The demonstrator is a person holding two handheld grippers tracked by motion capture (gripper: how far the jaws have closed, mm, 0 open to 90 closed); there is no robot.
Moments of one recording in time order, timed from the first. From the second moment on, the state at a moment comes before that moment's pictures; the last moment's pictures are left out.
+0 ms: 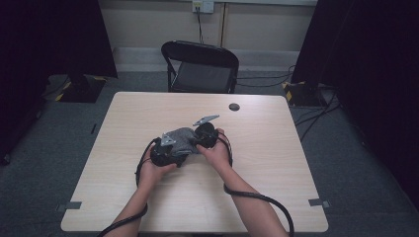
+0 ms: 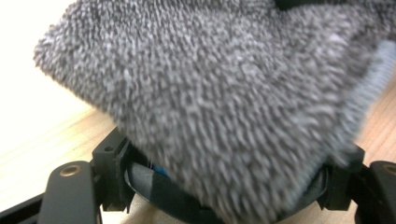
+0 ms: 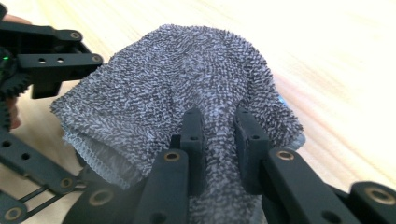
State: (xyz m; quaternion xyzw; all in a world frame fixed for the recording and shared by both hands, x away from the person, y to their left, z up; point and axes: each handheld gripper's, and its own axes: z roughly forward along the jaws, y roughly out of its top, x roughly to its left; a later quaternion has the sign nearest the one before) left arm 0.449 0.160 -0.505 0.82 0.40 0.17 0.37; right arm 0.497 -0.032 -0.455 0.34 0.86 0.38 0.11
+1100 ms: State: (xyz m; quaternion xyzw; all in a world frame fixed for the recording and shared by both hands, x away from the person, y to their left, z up) left arm 0.448 0.160 -0.505 0.82 0.40 0.17 0.37; right arm 0.530 -0.064 -0.461 0.41 0.83 0.36 0.15
